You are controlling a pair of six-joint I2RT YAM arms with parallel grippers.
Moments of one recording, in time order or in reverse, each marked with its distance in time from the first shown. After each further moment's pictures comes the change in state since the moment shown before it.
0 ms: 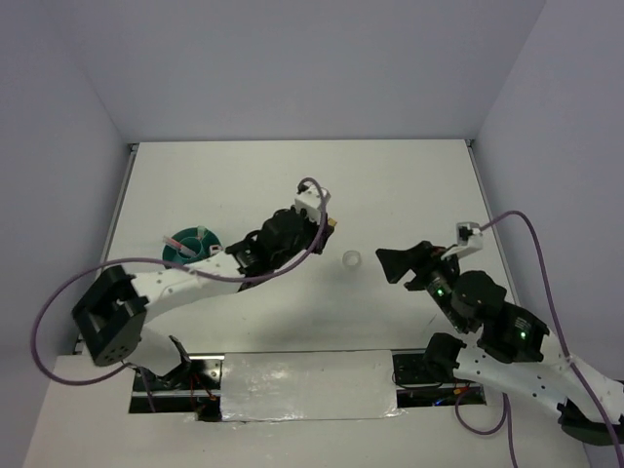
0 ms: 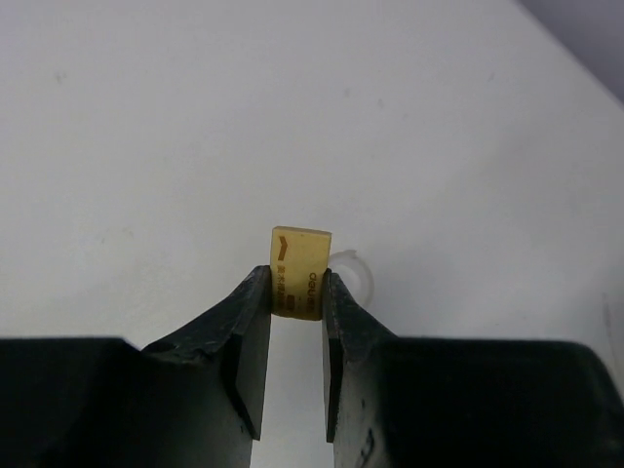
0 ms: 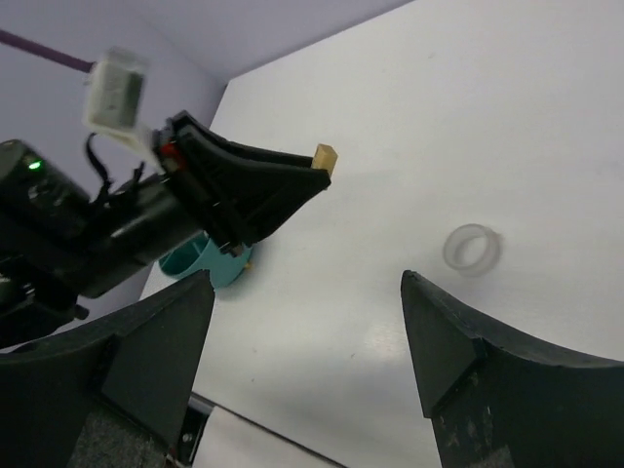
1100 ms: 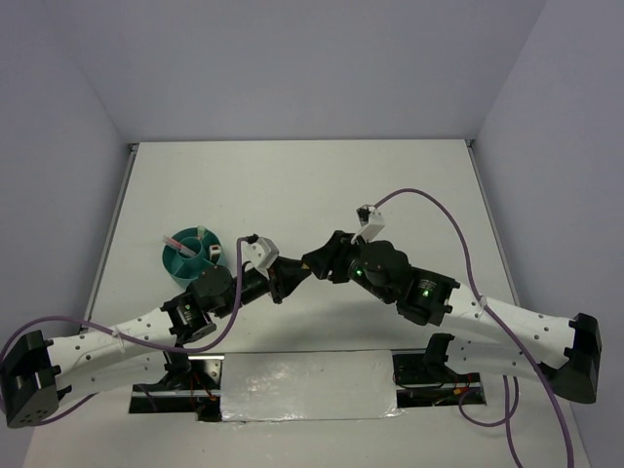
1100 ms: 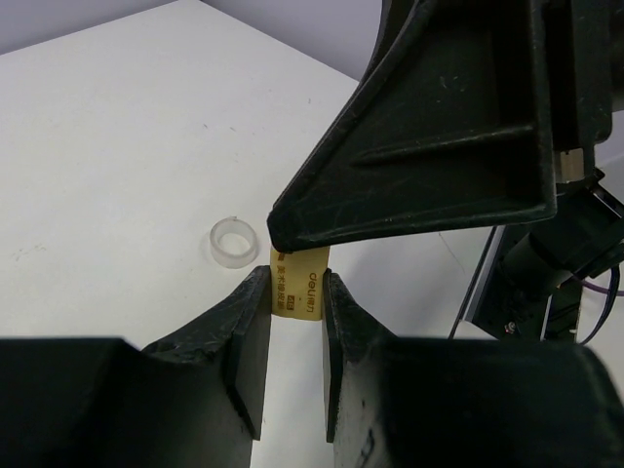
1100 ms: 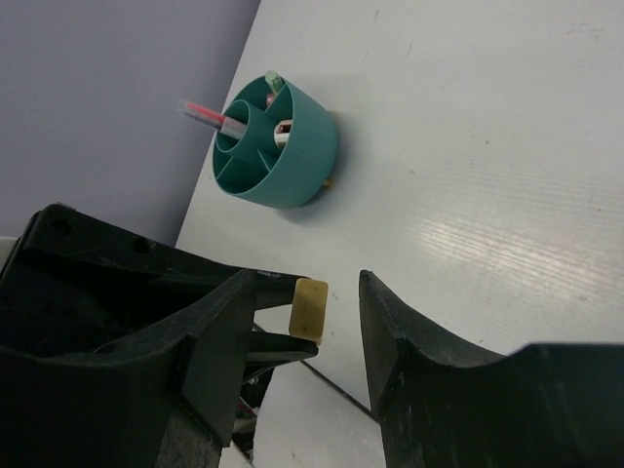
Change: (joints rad) left arm -0.103 -0.682 -0.568 0.267 0.222 0.051; right arm 0.054 0.633 0.050 0.443 -0.299 0.108
